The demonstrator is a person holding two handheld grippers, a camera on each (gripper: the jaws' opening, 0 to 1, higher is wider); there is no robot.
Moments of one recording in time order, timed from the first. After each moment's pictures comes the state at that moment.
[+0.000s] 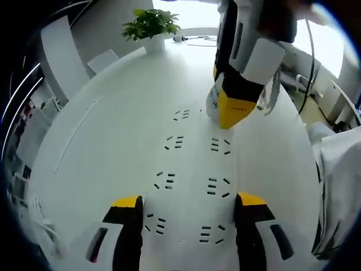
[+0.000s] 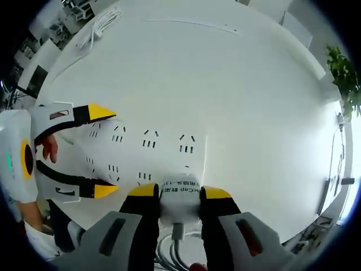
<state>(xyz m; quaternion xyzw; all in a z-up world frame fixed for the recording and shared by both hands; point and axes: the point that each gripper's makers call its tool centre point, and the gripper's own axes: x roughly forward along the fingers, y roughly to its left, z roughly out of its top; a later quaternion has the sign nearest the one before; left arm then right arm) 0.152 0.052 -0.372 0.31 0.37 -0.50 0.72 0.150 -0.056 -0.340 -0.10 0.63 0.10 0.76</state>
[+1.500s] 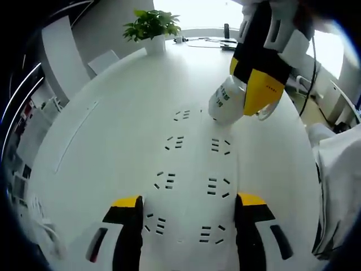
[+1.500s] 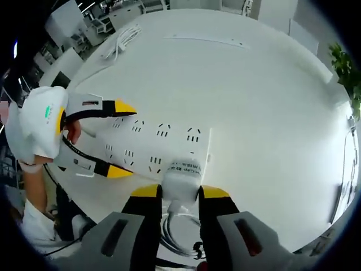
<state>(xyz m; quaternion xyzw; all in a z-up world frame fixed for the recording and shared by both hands) 0.155 0.050 -0.373 0.30 0.36 -0.50 0.73 0.120 -0.054 -0.323 -0.06 0.58 0.17 0.80</state>
